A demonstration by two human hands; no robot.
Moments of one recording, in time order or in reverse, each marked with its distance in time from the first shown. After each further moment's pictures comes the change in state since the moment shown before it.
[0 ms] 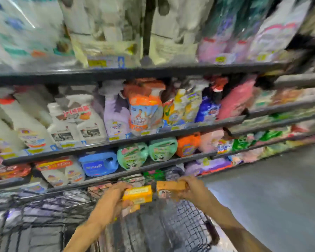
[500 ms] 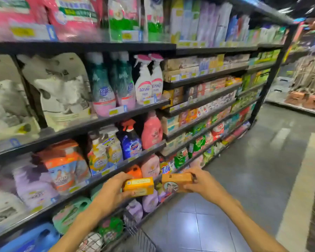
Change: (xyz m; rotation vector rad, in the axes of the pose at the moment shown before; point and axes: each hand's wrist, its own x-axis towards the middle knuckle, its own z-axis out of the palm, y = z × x) left_hand 0.007 0.249 0.174 0.655 -0.267 0.766; right_hand -0.182 0.087 -0.261 0.098 0.440 0.057
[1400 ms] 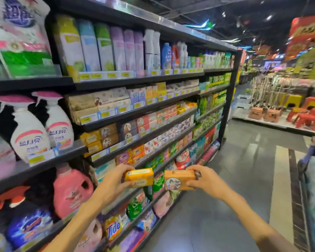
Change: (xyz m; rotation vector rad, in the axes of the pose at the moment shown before) left_hand 0.419 0.203 0.158 0.103 0.077 0.306; right_hand 0.153 0.270 -0.328 0.061 0.198 0.113
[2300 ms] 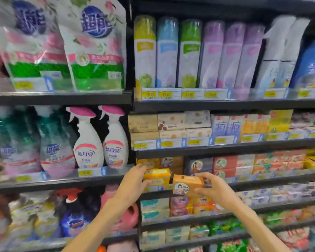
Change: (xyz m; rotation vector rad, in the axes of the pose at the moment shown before) left_hand 0.131 -0.135 -0.056 0.378 0.377 -0.532; right_hand 0.400 -0.072 0.109 0.020 -0.421 -0.443
